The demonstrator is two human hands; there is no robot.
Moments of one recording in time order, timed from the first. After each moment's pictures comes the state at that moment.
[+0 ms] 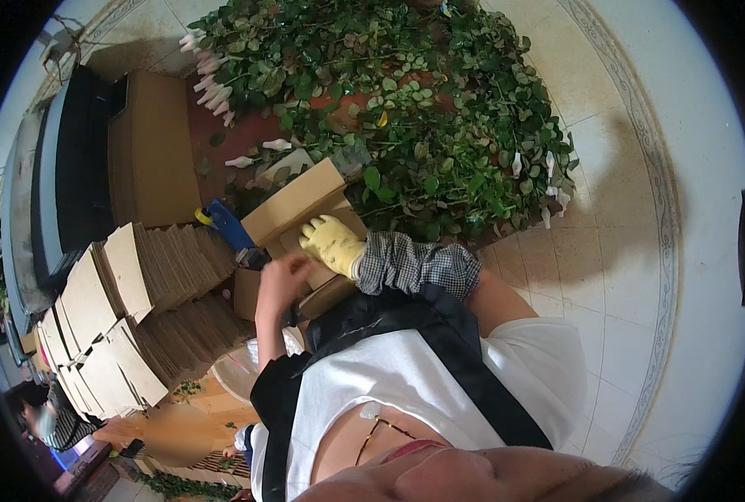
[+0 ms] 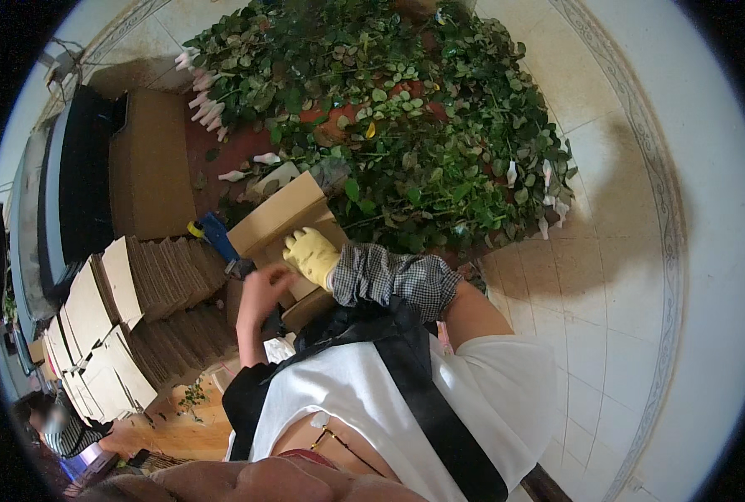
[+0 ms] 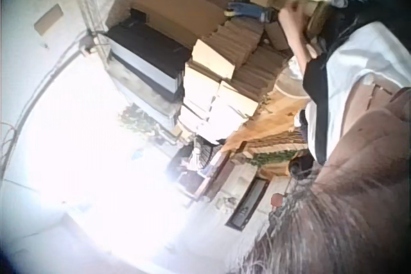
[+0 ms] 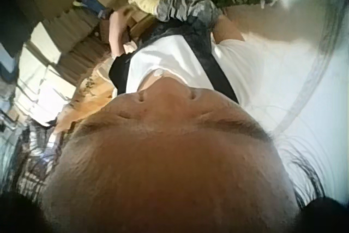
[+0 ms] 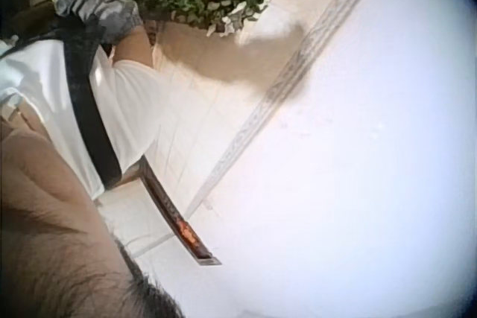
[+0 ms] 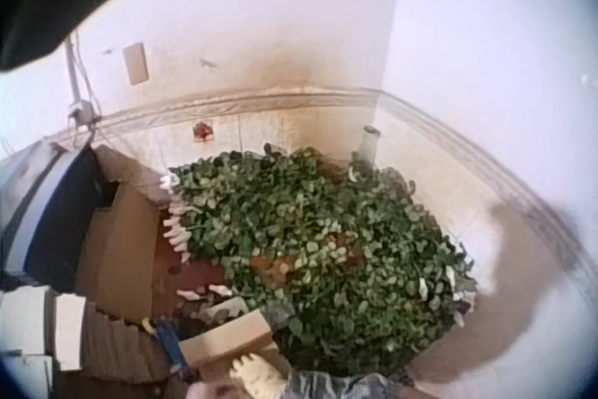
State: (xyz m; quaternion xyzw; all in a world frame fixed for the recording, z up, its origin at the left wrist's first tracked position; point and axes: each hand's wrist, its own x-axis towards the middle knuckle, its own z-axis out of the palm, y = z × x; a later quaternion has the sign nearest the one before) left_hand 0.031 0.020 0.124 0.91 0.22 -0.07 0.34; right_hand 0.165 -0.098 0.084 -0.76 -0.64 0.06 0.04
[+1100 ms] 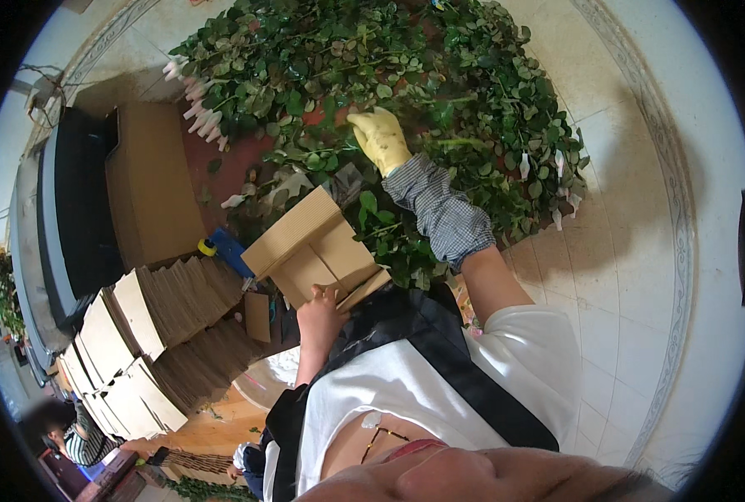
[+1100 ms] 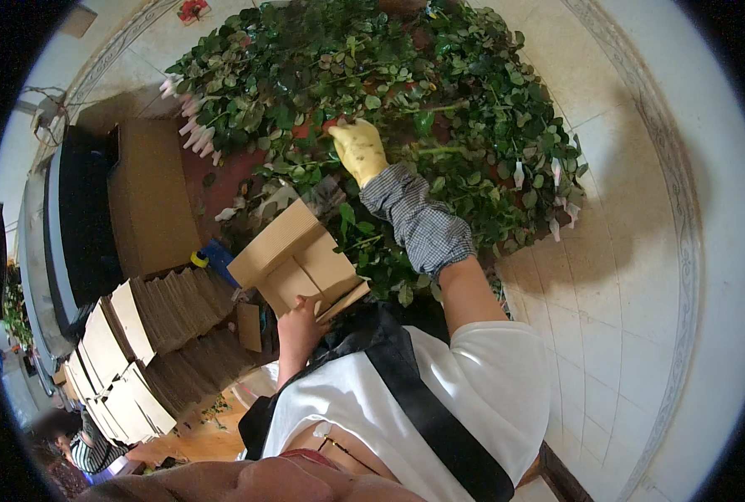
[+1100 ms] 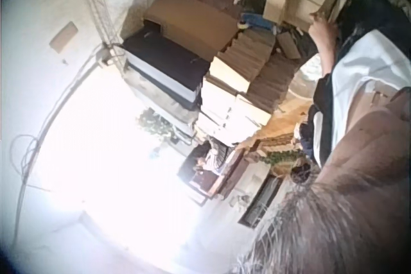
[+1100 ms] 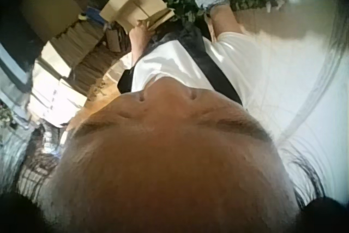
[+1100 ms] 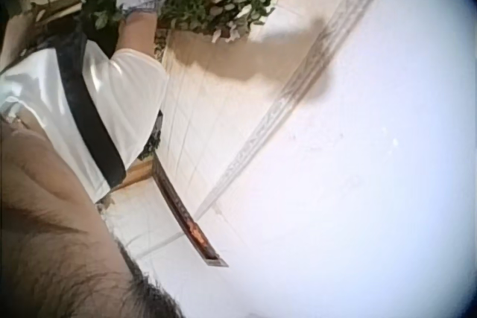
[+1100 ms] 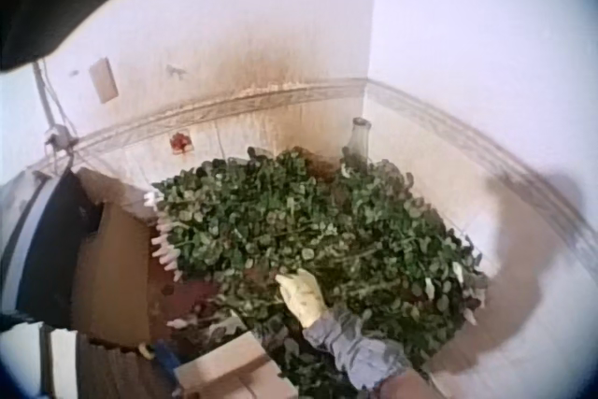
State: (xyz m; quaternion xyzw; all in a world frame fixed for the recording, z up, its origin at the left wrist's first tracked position) left_hand 0.040 -0.043 0.122 0.96 0.16 -0.19 0.14; right_hand 0.414 -0.104 0.048 -0.82 -0.40 -0.19 0.35
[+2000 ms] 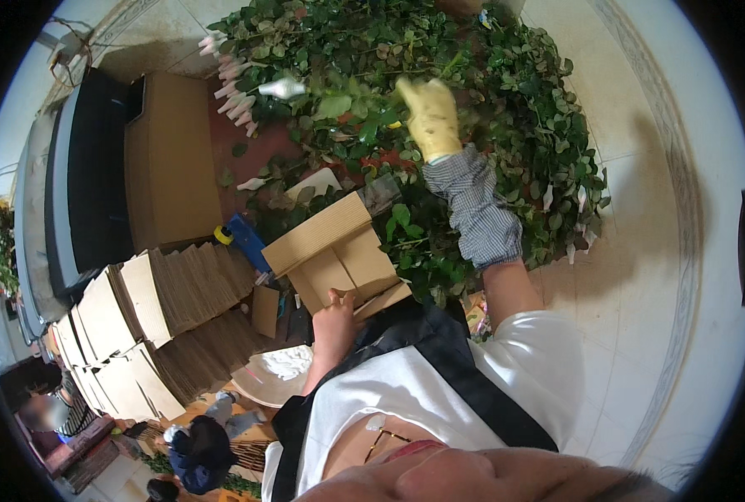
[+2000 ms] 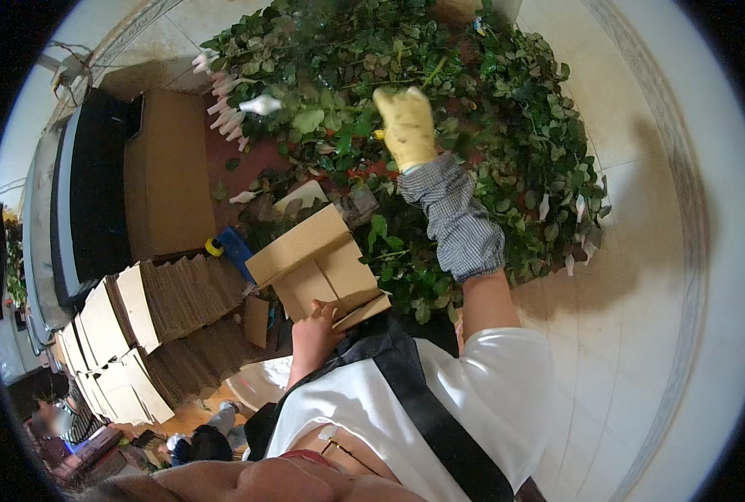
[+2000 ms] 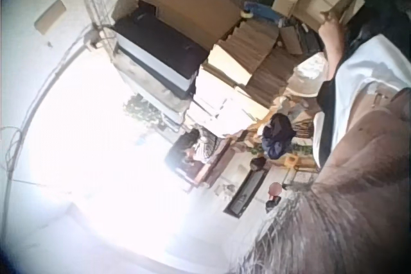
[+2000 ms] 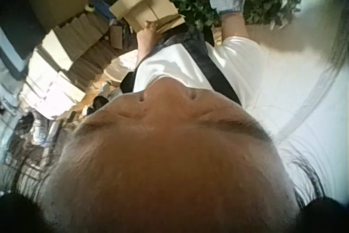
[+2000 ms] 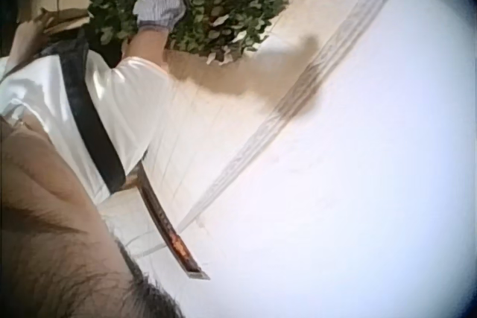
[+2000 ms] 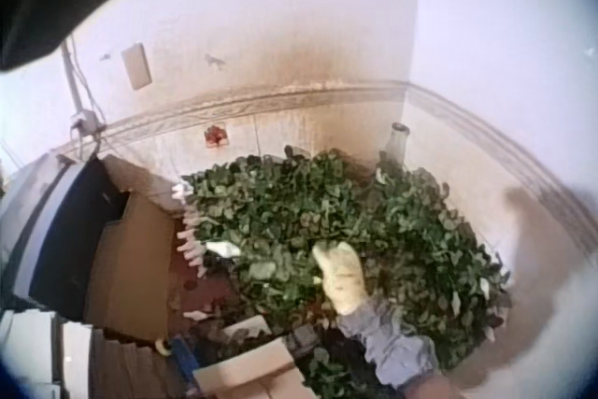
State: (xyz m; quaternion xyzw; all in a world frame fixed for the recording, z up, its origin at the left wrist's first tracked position) left_hand 0.039 -0.047 0.124 0.96 0.19 -0.17 0.15; right_hand 0.442 -0.089 0.159 -0.88 -0.40 -0.22 0.13
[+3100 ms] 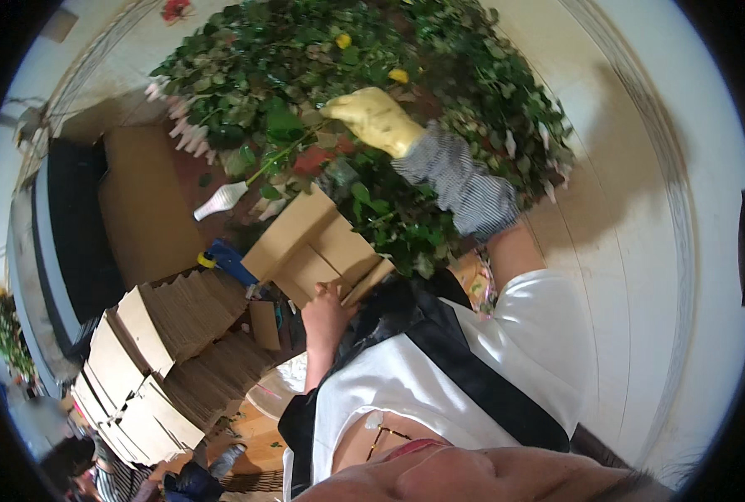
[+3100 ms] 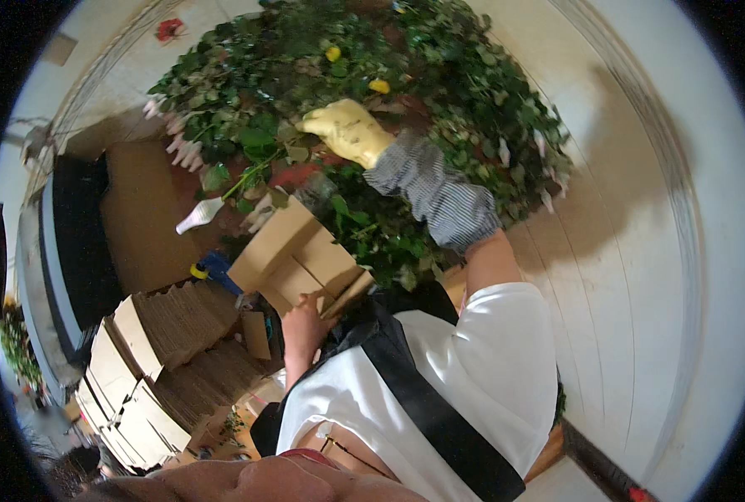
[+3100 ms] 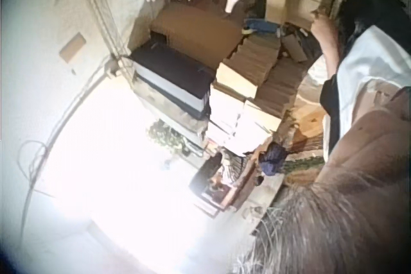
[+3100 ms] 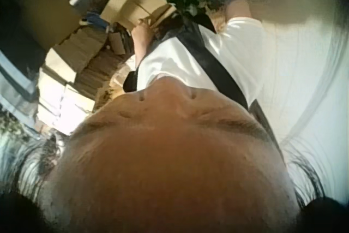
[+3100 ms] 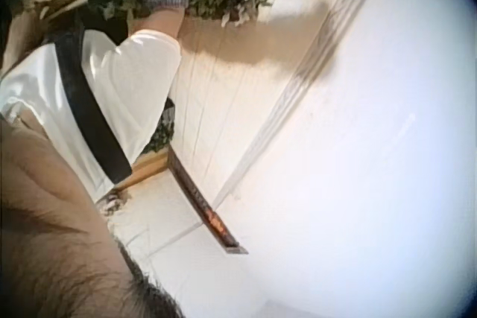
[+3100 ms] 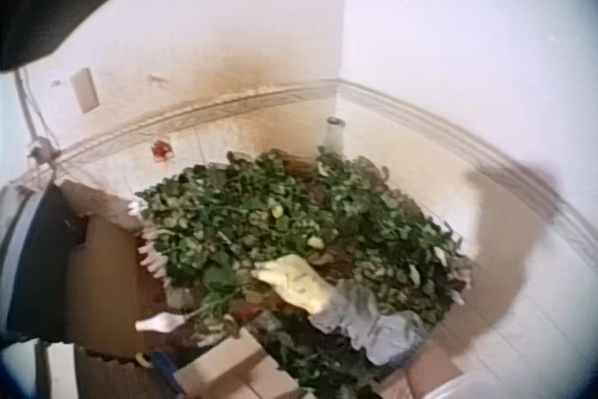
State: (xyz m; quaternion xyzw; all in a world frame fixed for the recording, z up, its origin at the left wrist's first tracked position) left_hand 0.047 -0.044 0.132 0.96 0.13 -0.18 0.15; right_hand 0.428 -0.134 0.141 -0.74 -0.57 -0.19 0.29
